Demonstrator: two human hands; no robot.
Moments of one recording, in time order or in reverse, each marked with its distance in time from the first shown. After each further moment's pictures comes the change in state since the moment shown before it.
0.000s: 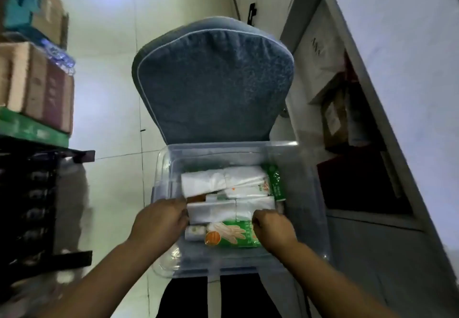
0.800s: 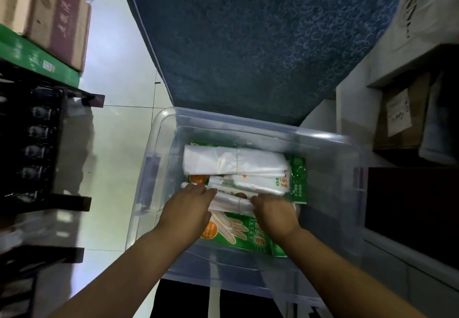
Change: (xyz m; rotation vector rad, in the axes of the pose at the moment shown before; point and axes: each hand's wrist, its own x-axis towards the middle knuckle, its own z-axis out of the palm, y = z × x) left_hand 0.067 0.020 0.108 -0.067 -0.069 -0.045; right_hand 0.099 0.035 0.049 -0.250 0.010 -0.355
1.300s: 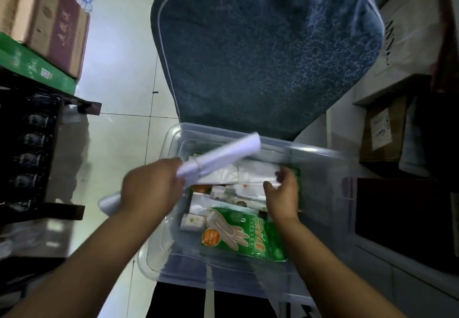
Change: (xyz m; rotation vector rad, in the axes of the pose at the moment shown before) left_hand -0.006 -0.037 -0.108 -0.038 0.242 -0.202; right_hand 0.025 -0.022 -0.056 0.947 0.454 0.674
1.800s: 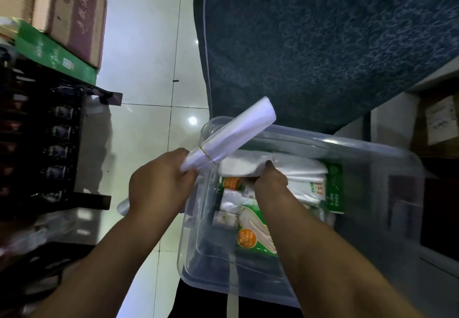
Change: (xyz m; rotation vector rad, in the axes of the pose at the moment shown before) left_hand 0.010 -0.072 0.008 -0.183 0.140 -0.138; right_hand 0.019 -0.034 0.137 0.299 -0.061 0.690
